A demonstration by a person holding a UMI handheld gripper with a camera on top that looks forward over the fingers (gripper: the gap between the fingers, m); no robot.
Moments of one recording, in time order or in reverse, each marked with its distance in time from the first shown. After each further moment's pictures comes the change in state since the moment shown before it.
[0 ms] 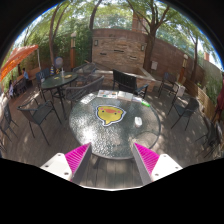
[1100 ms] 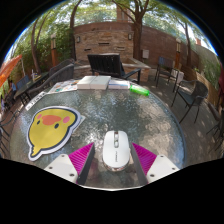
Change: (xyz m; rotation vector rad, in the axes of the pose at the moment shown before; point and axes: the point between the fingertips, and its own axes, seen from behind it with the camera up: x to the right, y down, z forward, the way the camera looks) arm 0.199 -0.009 0.492 -0.018 0.014 0.141
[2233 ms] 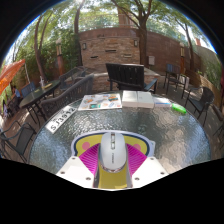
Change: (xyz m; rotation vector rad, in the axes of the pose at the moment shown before) arm -0.216 -0.077 0.020 0.085 -0.048 0.026
